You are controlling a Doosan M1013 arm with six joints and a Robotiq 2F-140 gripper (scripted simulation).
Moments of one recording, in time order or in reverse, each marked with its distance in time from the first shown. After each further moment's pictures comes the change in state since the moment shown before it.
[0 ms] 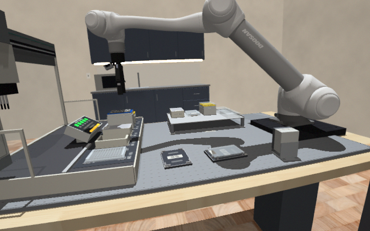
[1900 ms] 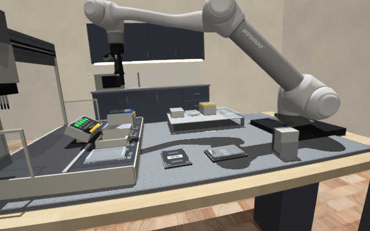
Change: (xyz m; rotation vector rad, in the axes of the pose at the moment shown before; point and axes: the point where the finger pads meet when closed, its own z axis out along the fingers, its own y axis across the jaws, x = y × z) arm 0.000 0.000 -0.051 -0.001 0.003 0.000
